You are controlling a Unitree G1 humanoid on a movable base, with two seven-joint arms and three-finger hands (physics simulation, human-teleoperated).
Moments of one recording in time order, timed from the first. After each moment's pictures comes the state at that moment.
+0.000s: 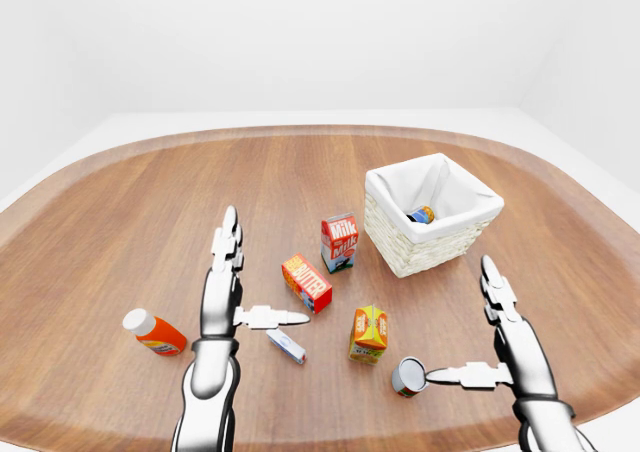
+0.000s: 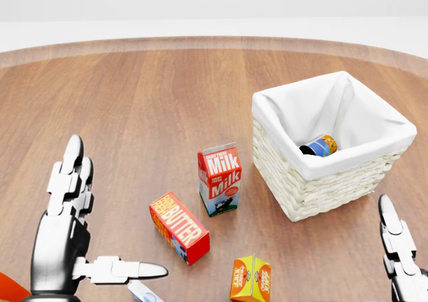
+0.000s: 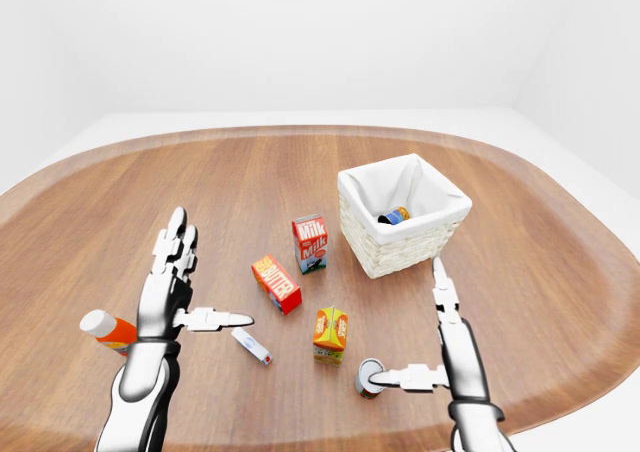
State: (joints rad) left arm 0.16 0.00 -0.02 -0.31 0.12 -0.09 -0.02; right arm 0.46 0.14 -0.33 -0.50 -0.32 -0.09 0.35
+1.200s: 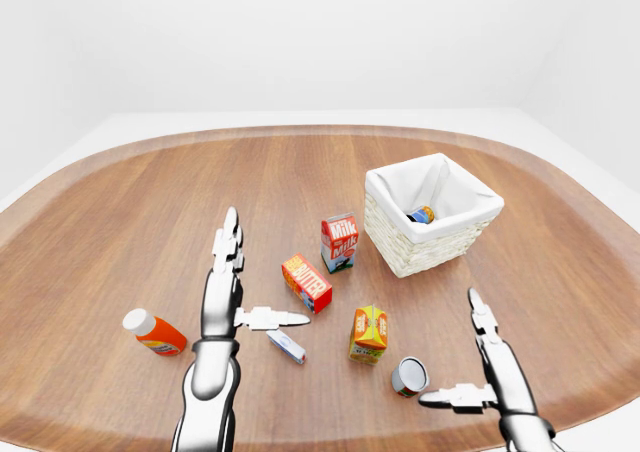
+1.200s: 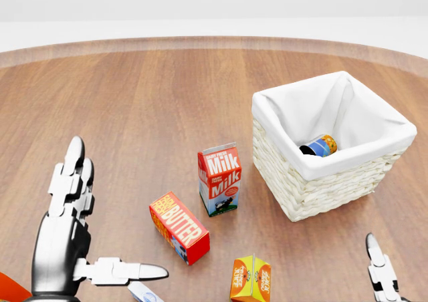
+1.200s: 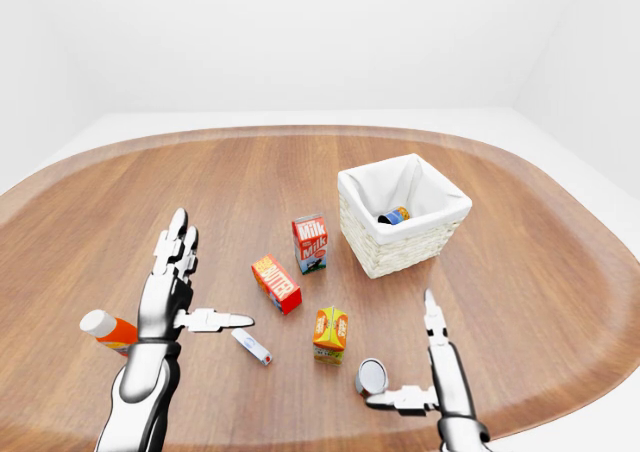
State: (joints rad) left arm 0.17 0.00 -0.03 -0.31 0.13 -0.09 -0.02; right arm 0.51 0.16 -0.32 -0.34 -0.42 -0.09 0.31
